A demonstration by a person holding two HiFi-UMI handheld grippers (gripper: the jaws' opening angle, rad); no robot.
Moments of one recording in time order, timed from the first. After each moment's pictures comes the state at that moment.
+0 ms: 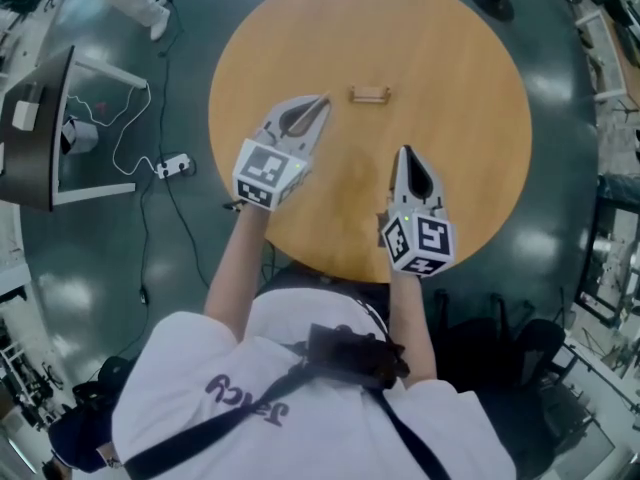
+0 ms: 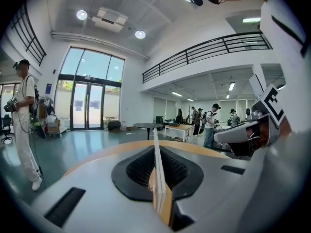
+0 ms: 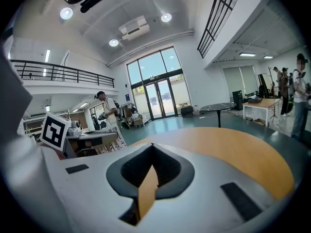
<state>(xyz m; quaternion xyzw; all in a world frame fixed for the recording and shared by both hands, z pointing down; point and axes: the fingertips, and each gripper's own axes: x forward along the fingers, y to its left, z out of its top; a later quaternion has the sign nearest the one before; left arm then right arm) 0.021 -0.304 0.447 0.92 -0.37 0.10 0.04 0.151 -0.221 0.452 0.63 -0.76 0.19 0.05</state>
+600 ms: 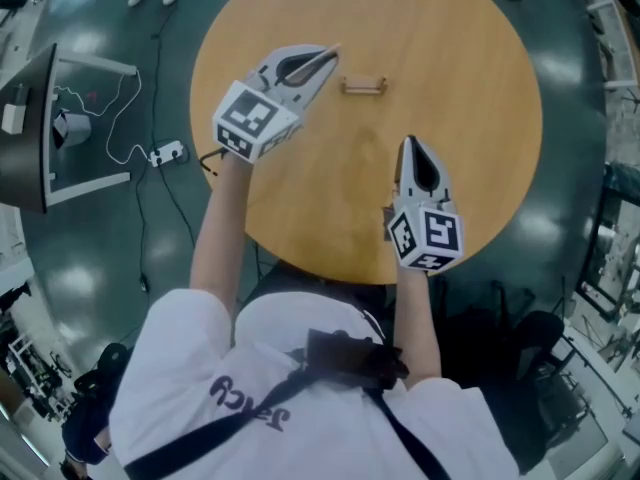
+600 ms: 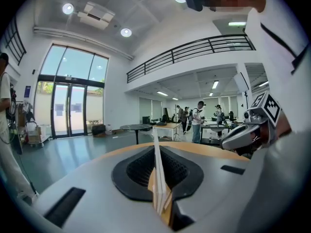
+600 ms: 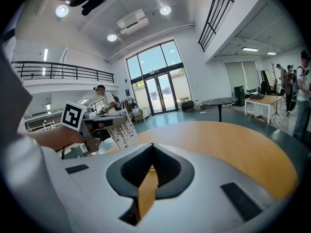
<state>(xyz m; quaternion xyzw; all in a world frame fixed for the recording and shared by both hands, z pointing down) 0.057 -0.376 0.450 0.95 -0.28 0.12 0.01 0.174 -0.247 0.480 0.62 -0.76 0.21 0.07</state>
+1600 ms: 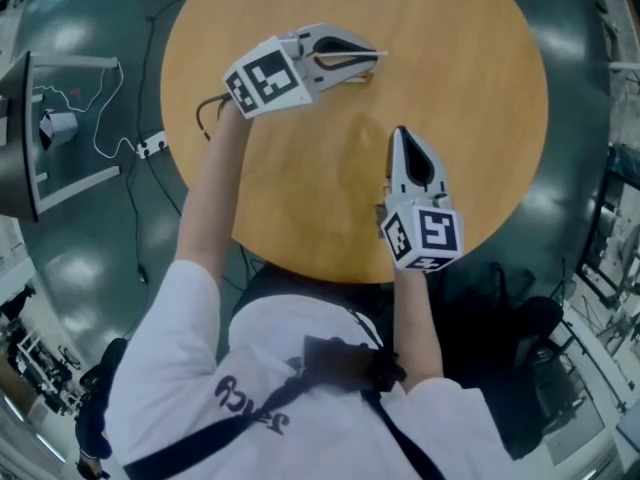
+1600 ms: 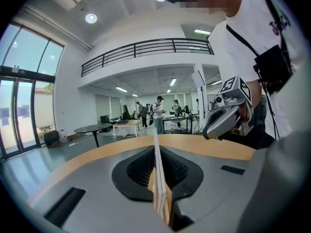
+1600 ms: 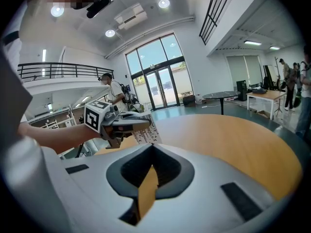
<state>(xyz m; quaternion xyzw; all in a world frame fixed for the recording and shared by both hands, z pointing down) 0.162 -0.370 0.497 0.99 -0.03 0.15 -0.06 0.187 -0.260 0.506 0.60 -0.76 0.23 0.09</state>
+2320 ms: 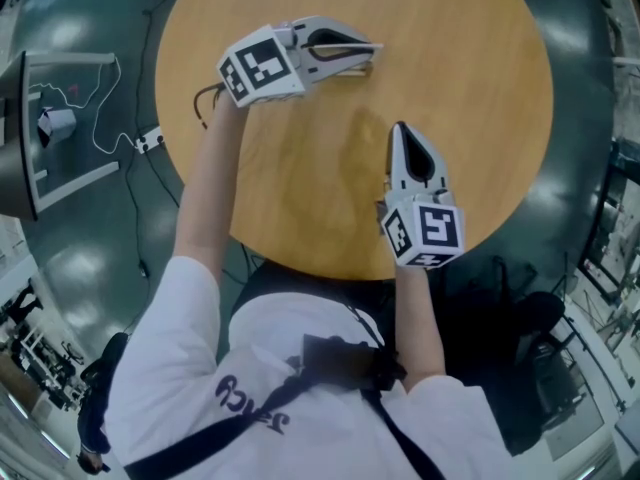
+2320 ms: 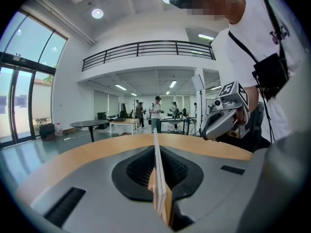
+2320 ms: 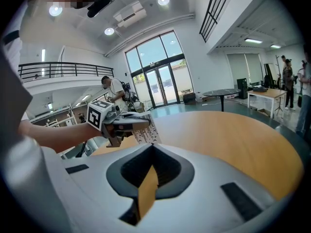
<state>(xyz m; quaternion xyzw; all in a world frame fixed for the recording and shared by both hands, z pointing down) 0.164 -0.373 0.512 0.99 0.00 0.14 -0.02 0.191 -0.261 0.516 0.59 -0.77 0.24 0.09</state>
